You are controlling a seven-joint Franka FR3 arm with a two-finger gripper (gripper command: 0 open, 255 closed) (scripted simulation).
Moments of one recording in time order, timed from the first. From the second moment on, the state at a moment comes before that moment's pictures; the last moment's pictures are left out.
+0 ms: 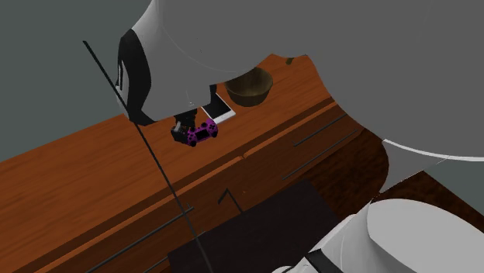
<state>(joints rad) 0.27 0.07 -0.17 -2.37 0.12 2.50 -0.88</state>
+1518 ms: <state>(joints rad) 0.27 -0.07 -0.17 -2.30 0.06 2.30 -0.83</state>
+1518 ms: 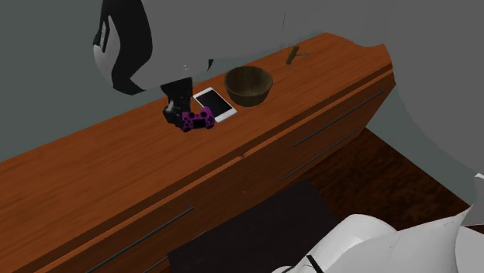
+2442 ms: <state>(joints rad) 0.27 -0.15 -0.17 -2.20 0.04 2.11 -0.80</state>
